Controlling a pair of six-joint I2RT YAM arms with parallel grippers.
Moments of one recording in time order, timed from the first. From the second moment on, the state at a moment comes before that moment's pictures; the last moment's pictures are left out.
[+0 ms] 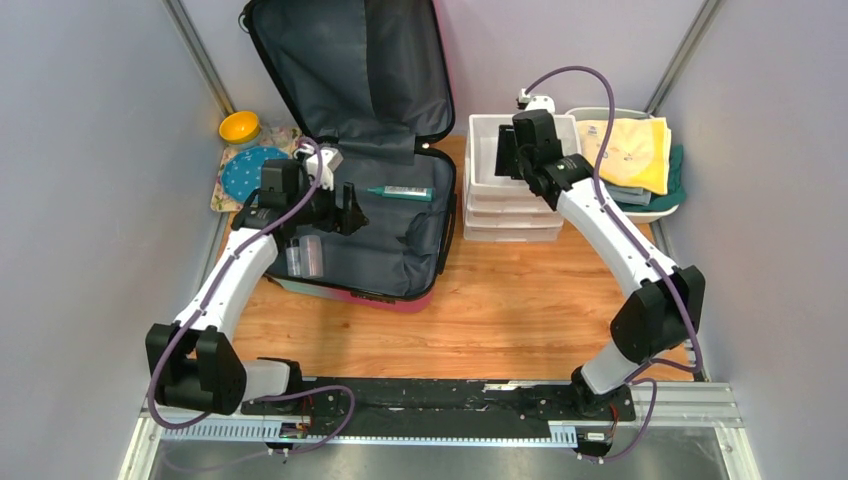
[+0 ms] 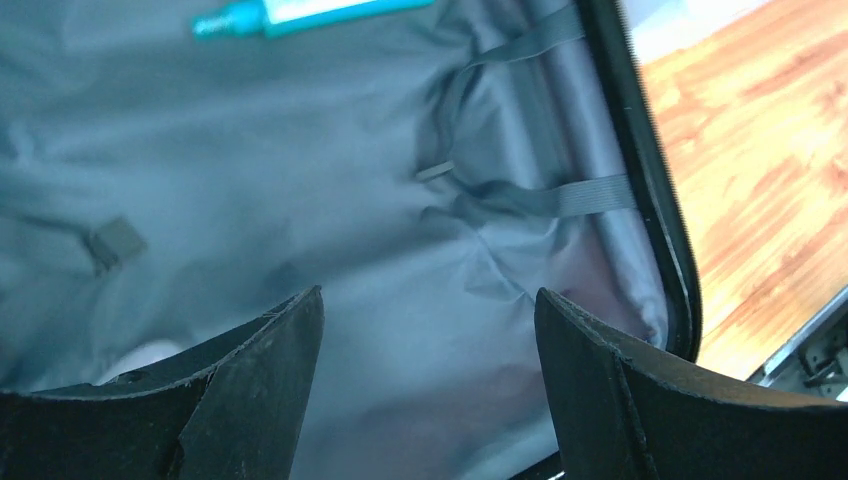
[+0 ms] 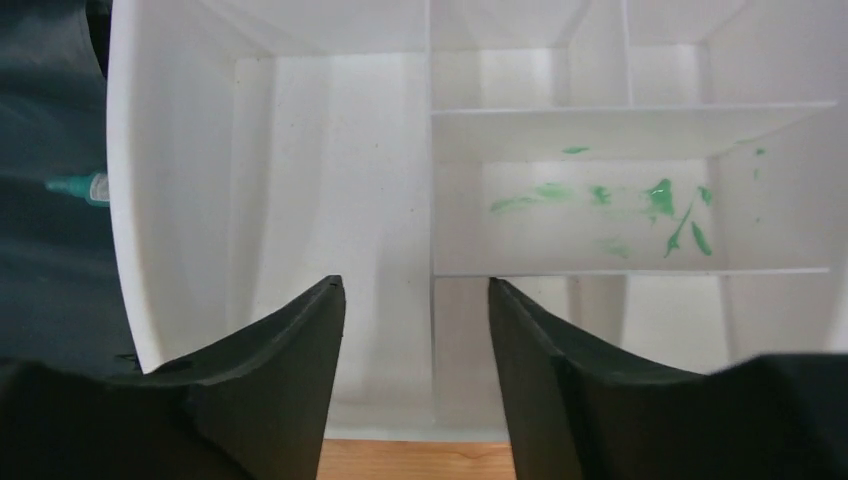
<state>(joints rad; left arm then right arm) -0.16 1.27 1.06 -0.42 0.51 0.01 0.41 1.60 1.56 -0.54 0.34 0.28</state>
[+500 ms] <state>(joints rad) -0.06 1.28 0.96 -0.58 0.22 -0.15 0.37 1.46 1.60 -0.55 0.10 0.07</state>
